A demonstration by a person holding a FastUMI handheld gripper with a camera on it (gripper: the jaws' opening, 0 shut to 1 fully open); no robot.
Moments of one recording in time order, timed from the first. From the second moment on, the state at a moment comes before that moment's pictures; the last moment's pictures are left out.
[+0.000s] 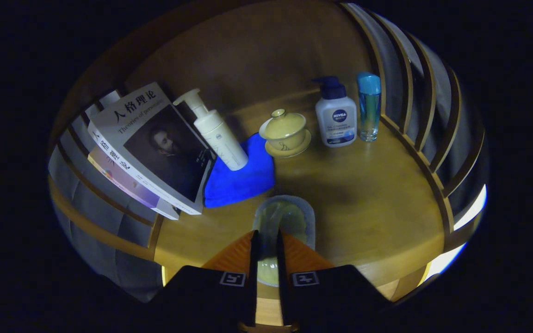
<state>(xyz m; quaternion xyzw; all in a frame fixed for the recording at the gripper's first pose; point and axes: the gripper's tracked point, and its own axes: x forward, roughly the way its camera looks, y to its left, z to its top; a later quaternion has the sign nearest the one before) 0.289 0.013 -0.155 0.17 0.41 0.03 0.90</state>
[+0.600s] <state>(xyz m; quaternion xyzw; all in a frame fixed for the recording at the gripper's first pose) 0.268 0.023 -0.112 0.10 0.34 0.06 0.93</state>
